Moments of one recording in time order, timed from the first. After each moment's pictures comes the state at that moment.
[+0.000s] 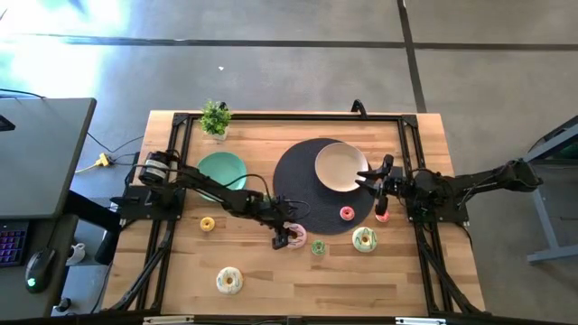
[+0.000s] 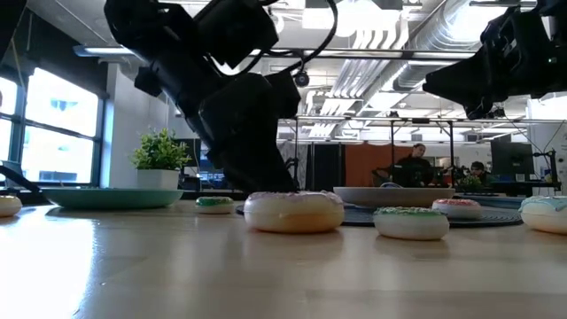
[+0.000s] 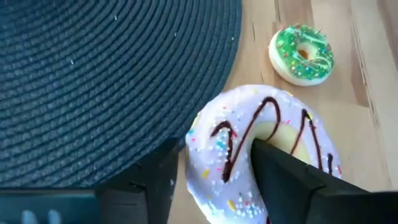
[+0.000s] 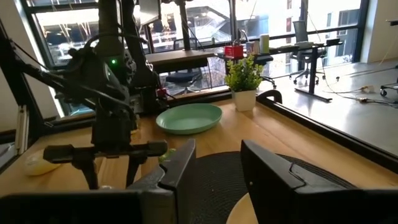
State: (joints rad) left arm -0.18 1.89 0.97 0.15 0.00 -0.36; right arm 0.11 0.40 0.01 0.41 0.37 0.14
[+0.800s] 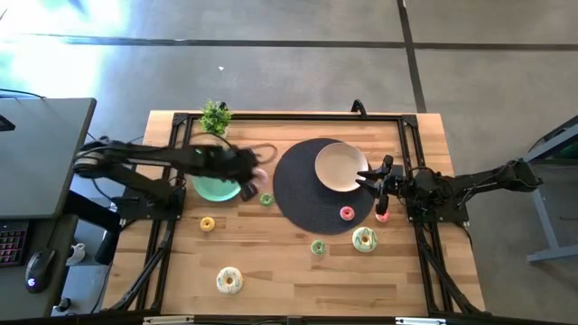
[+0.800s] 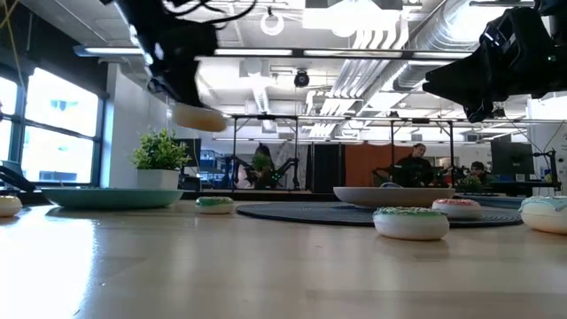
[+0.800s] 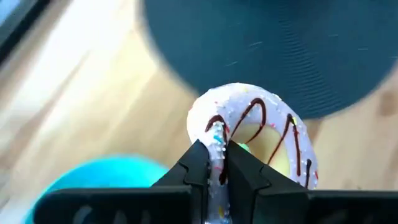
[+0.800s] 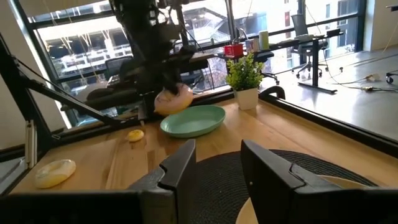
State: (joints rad) left arm 0.09 1.24 0.97 -0.71 -0.23 -0.34; right arm 0.11 0.40 0.01 0.41 0.38 0.21
